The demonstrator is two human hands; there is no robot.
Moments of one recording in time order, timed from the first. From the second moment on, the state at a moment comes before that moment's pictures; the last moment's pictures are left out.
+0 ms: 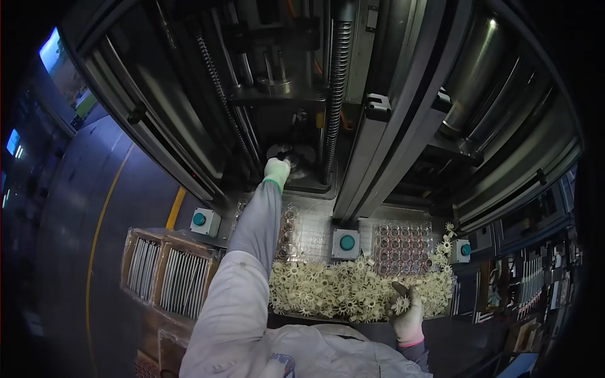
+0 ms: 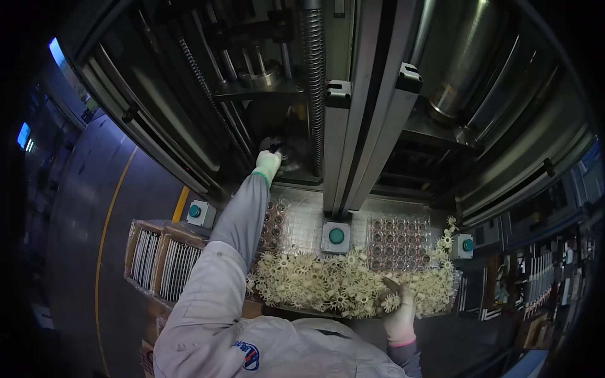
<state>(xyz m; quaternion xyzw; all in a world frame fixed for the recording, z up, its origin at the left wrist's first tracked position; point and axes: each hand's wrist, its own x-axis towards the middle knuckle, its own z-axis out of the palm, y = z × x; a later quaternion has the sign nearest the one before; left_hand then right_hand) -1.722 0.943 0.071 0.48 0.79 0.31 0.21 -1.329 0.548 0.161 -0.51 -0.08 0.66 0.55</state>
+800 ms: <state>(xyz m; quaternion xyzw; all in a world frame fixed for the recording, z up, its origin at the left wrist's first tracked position) -1.672 0.573 0.168 0.75 0.53 0.35 0.15 -1.467 0.619 0.198 -0.43 -0.27 0.77 0.38</state>
